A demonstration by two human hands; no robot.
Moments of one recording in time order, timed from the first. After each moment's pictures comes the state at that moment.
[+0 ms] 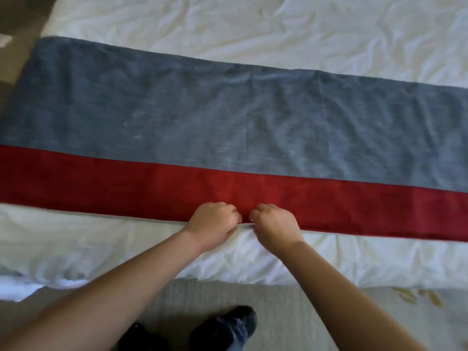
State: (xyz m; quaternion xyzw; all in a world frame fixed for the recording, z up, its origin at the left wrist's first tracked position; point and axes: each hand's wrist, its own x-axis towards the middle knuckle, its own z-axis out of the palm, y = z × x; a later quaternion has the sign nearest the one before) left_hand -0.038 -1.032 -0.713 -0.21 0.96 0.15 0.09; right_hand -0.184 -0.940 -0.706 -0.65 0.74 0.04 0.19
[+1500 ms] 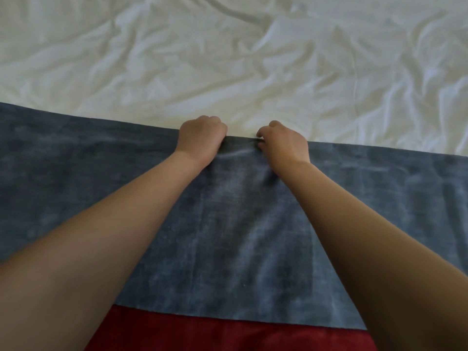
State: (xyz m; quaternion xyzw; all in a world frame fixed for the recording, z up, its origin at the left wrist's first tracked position) left_hand -0.319 -1.346 -0.729 -0.36 0.93 -0.02 0.09; right_hand -0.474 -1.255 -0.727 -0.59 0.80 0.00 0.12
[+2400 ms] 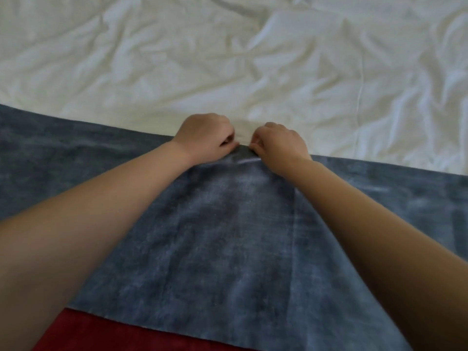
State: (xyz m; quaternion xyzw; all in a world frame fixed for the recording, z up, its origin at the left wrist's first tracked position) left_hand -0.362 -1.361 -0.730 -0.28 0.96 0.06 0.04; right_hand -0.523 -1.274 -0.742 -0.64 0.74 -0.07 0.22
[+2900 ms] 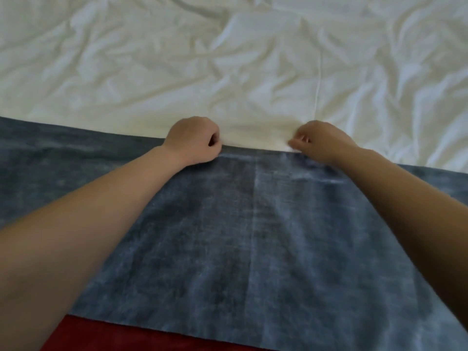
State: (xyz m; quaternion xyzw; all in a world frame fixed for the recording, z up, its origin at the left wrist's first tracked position) left_hand -0.411 -1.334 -0.735 -0.36 0.92 0.15 0.06; right_hand -0.666 -1.216 -0.734 -0.57 0.76 -0.02 0.31
